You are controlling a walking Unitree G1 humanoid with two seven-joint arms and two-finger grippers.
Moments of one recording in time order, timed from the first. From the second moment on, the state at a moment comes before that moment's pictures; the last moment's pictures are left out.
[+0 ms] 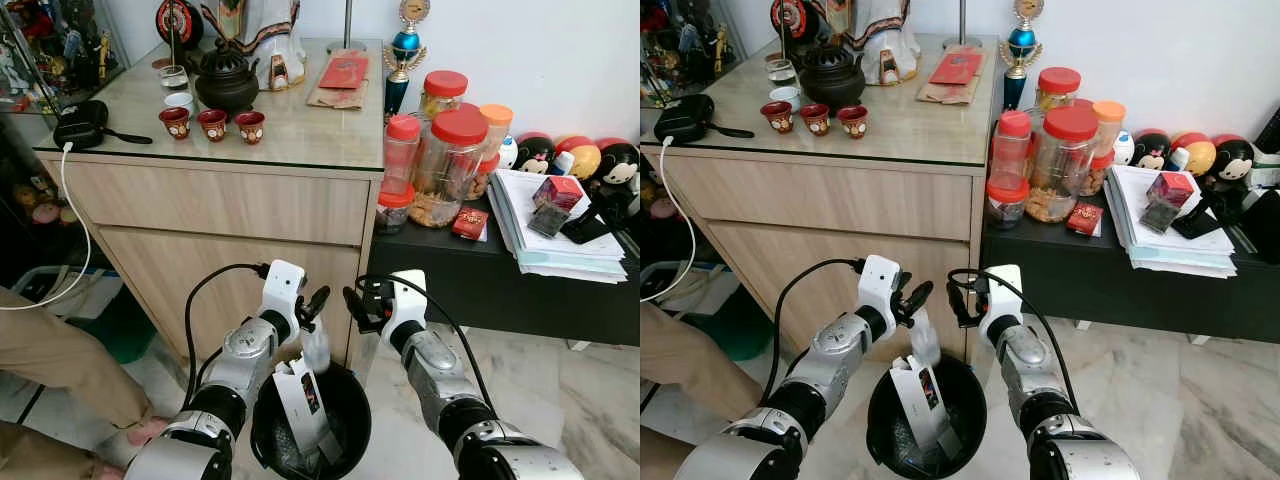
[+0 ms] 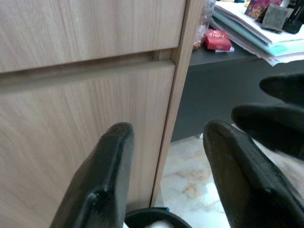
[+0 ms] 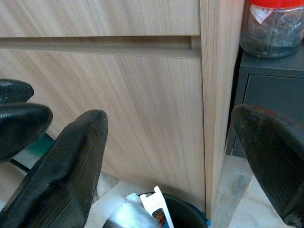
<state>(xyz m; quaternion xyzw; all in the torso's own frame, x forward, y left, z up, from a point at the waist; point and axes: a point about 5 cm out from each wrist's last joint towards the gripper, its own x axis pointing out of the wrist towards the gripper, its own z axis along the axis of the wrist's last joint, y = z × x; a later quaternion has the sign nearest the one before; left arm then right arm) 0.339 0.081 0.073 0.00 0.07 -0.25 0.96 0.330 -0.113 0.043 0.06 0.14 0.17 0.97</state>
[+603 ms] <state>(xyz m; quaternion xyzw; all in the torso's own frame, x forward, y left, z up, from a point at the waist) 0.299 0.213 0.057 0.07 0.05 -0.03 1.00 0.292 -0.124 -0.003 0.05 0.23 0.15 0.96</state>
